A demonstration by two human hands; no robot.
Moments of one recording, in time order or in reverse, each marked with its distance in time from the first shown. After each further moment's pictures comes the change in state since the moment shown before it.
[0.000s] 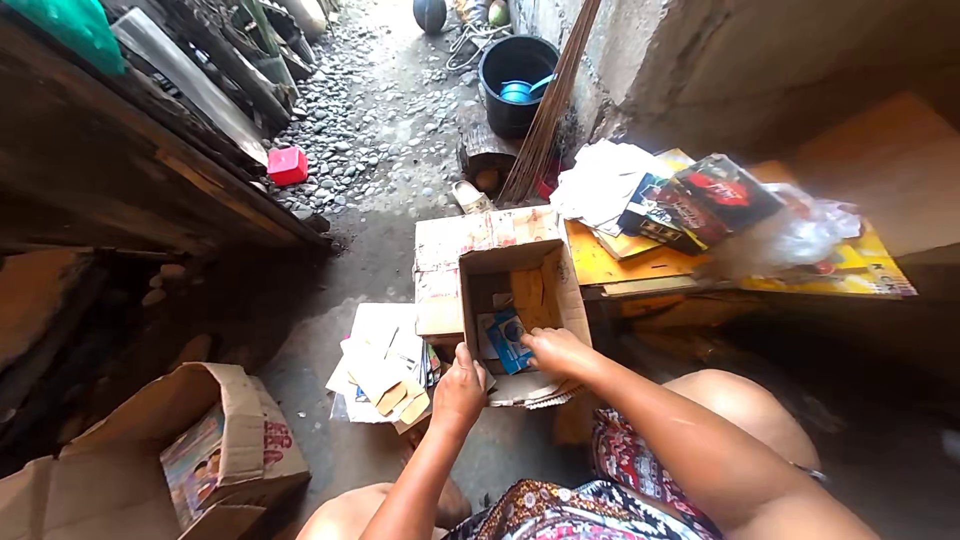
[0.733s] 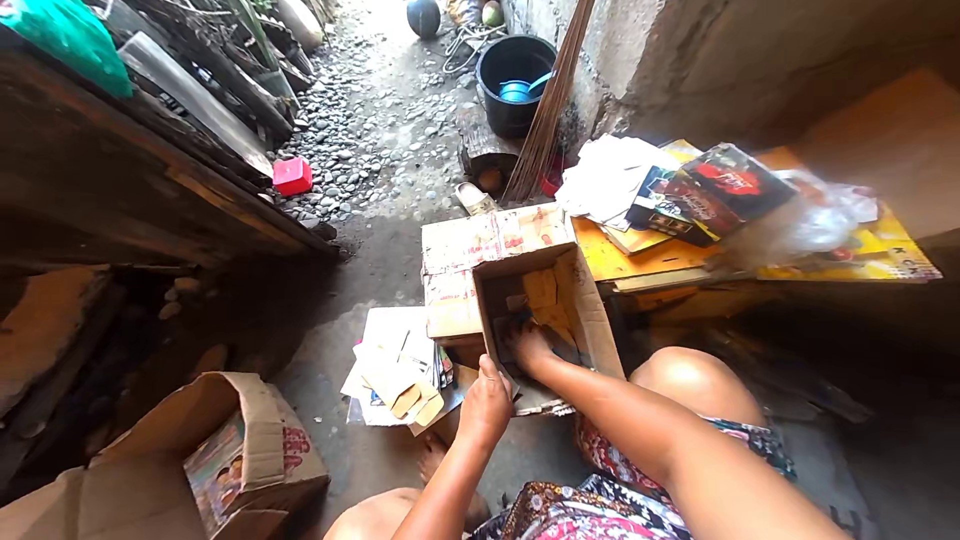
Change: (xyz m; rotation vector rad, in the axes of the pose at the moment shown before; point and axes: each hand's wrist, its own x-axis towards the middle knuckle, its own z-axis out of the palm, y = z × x) left_hand -0.013 0.015 0.002 -0.013 -0.173 -0.057; right_hand 0.073 -0.044 0.058 -0.194 0.177 0.054
